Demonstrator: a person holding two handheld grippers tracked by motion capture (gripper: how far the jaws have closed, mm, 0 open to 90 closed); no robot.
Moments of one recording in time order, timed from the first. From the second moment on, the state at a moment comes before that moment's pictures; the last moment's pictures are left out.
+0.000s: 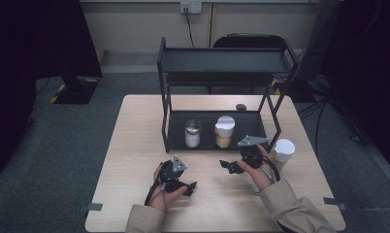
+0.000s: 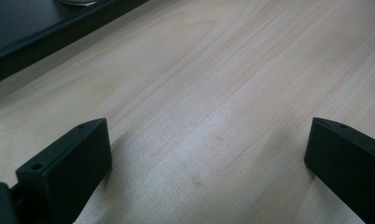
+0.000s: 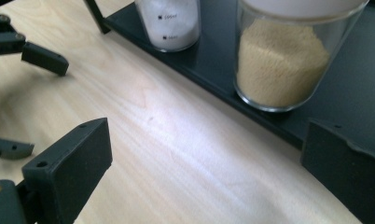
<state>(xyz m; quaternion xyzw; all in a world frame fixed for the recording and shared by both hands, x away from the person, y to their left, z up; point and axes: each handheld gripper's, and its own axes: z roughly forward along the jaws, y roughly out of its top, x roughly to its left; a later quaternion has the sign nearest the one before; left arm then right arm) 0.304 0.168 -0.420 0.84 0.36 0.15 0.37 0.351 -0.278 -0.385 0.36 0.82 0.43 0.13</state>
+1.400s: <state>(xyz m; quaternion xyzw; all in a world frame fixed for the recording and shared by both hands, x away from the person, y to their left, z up) 0.304 0.168 -0.420 0.84 0.36 0.15 0.37 0.310 -0.315 -0.403 0.33 0.84 0.40 0.11</state>
